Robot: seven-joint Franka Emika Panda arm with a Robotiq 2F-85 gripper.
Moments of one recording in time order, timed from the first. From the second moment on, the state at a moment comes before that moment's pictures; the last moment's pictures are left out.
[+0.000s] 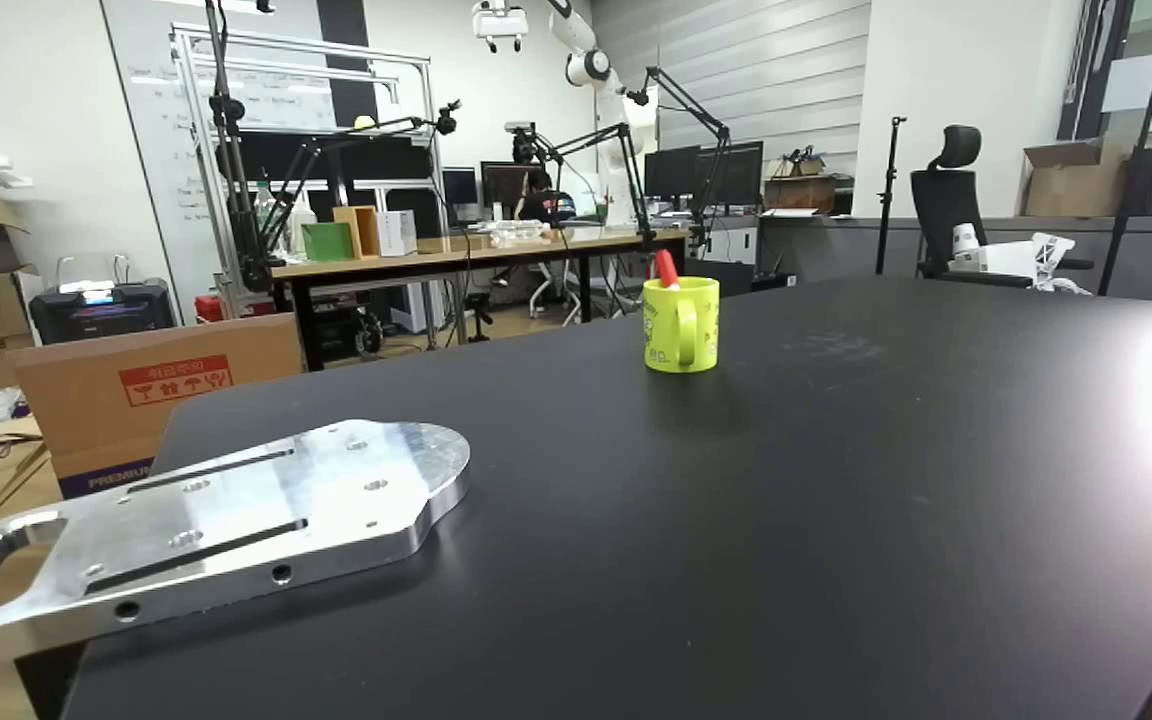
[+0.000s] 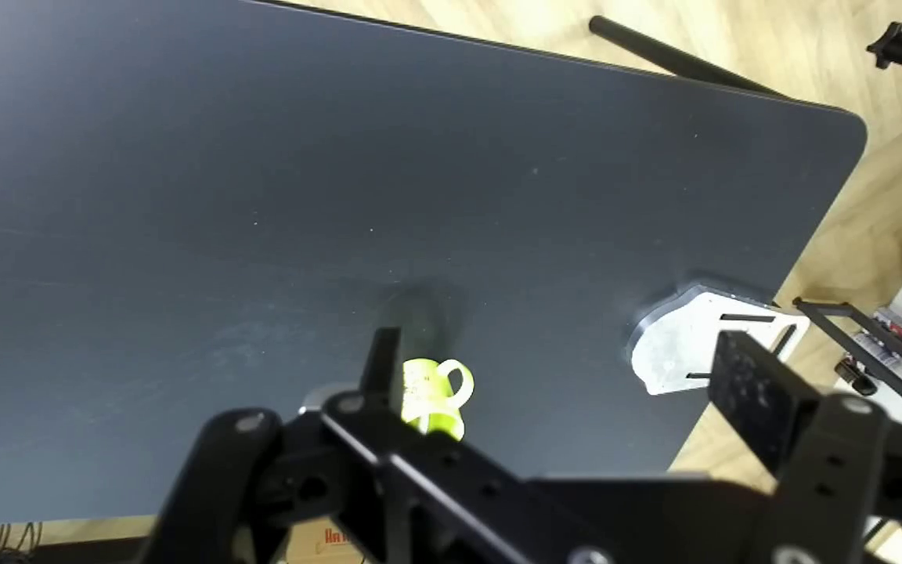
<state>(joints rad) 0.08 -0.90 -0.16 -2.53 0.15 1.87 -0.24</state>
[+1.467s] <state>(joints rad) 0.06 -0.89 -0.15 -2.53 0.14 1.80 -0.24</state>
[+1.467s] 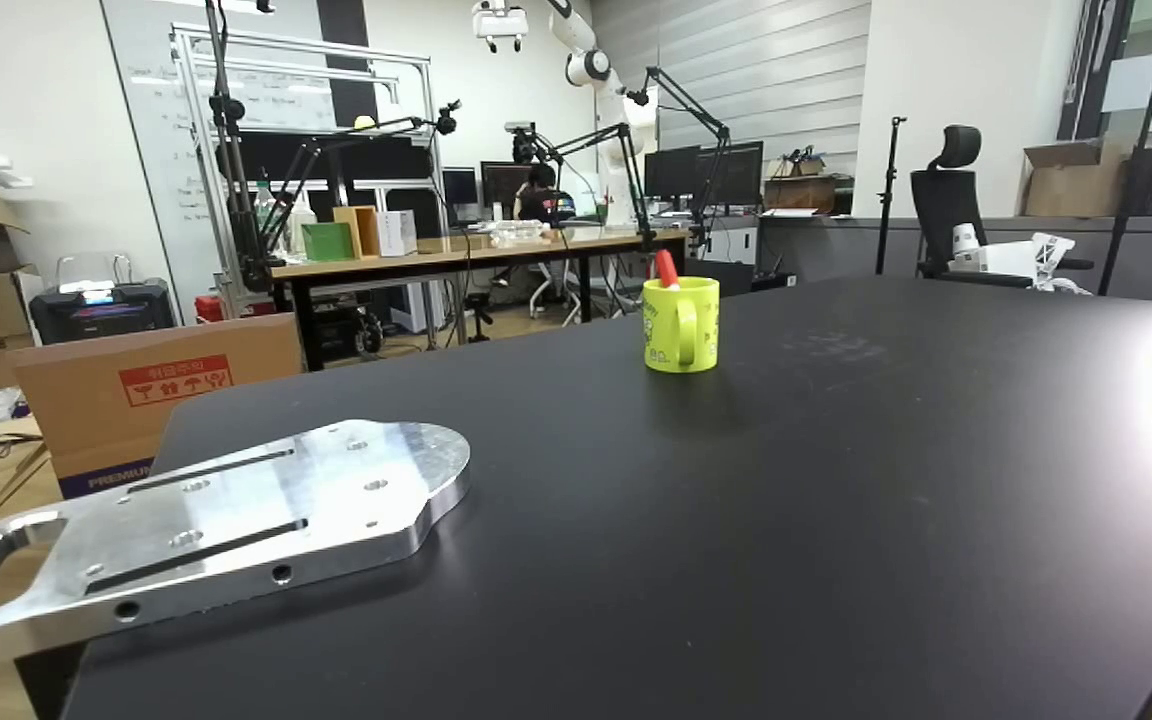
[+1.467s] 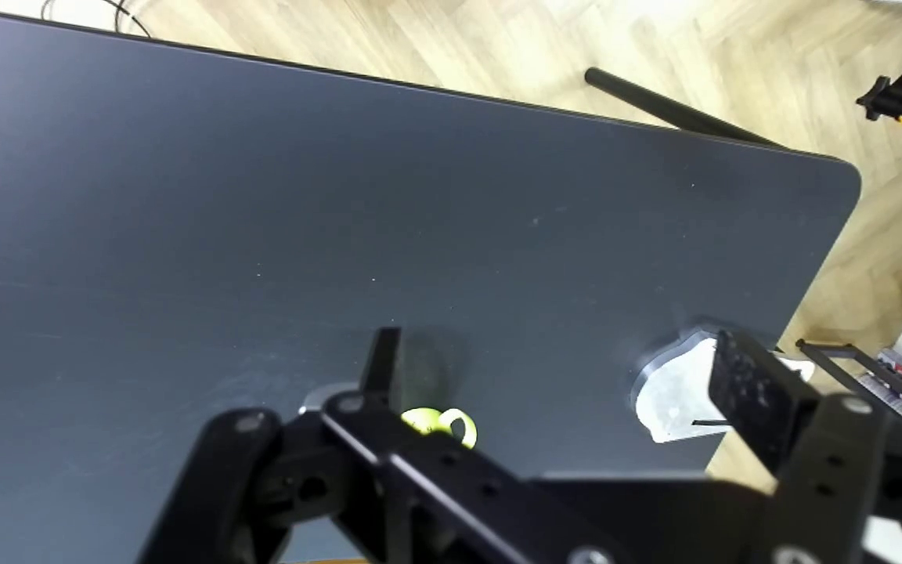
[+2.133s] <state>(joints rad) 0.06 -0.80 -0.16 -2.50 0.14 1.94 -0.26</state>
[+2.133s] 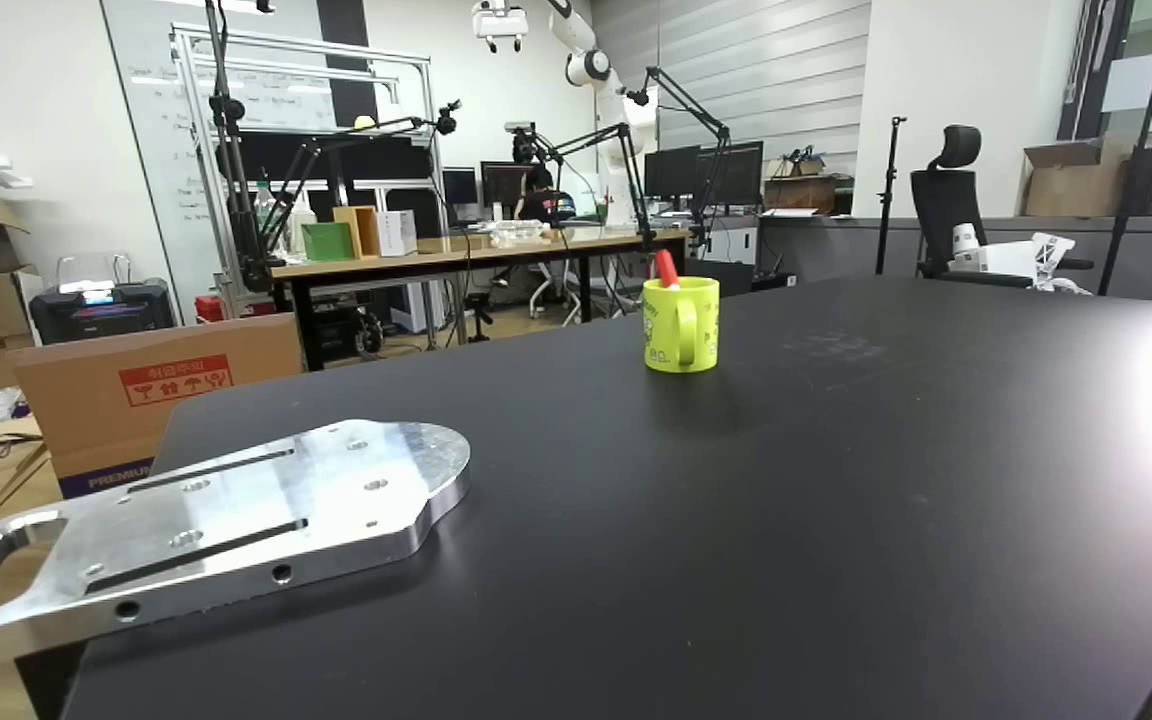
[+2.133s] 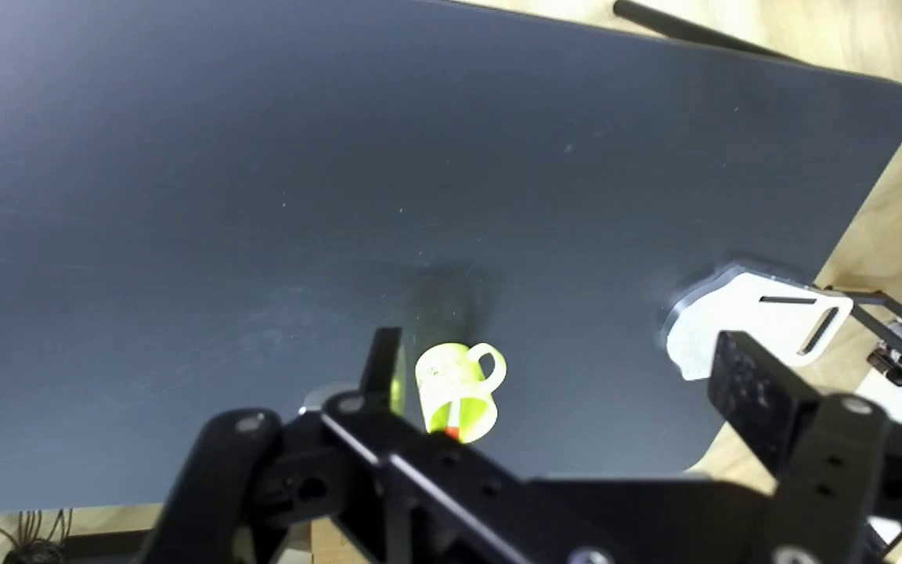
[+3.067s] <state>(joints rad) 0.07 -0.12 -0.13 -1.89 0.18 1.83 -0.33</state>
